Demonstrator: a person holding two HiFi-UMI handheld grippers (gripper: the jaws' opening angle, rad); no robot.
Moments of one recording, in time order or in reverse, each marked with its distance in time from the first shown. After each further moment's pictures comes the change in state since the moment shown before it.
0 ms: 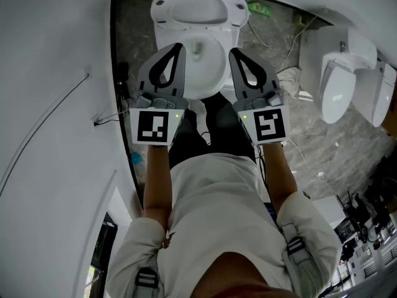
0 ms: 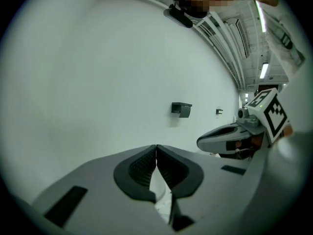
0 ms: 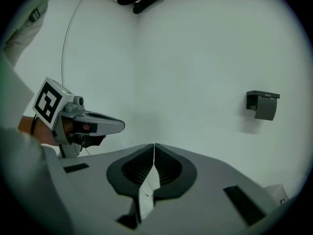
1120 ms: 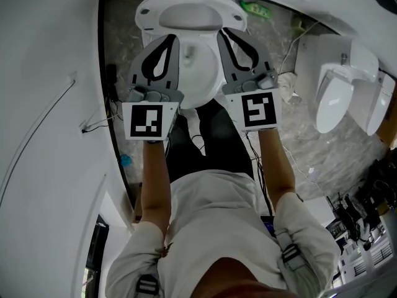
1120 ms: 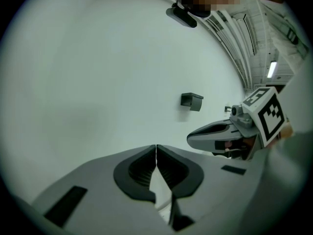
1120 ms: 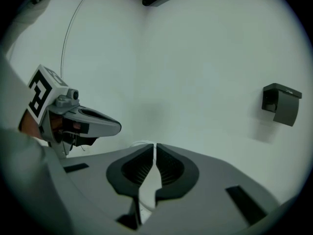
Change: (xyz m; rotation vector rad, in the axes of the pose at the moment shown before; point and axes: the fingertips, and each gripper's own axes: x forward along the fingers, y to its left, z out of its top) left arm 0.098 0.029 -0.045 -0.022 0.024 0.046; right arm 0.100 -0.066 -0.037 -0.148 0.034 0.038
